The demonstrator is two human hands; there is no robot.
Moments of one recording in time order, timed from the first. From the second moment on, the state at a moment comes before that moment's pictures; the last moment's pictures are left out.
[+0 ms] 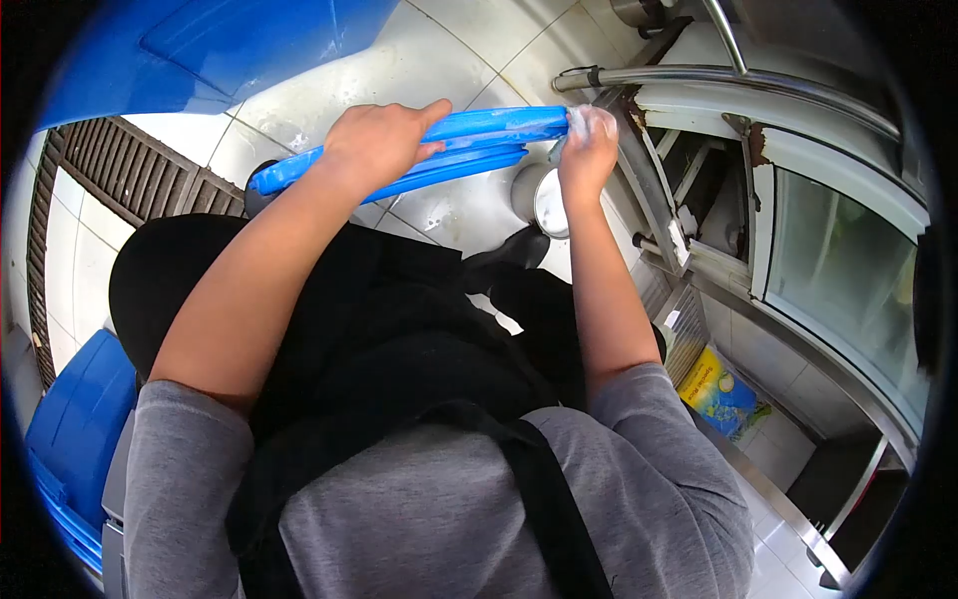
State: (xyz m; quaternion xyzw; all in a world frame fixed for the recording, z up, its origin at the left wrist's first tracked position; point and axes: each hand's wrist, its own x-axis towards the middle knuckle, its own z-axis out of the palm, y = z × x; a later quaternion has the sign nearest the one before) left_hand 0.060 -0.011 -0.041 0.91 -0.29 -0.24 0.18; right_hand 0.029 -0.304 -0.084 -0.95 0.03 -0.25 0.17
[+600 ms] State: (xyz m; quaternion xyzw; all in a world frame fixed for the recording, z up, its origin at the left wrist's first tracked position) left_hand 0.057 -0.013 -0.044 0.91 -0.29 -0.22 0.19; right_hand 0.025 -0.283 -0.075 -0.97 -0.02 -0.20 0.12
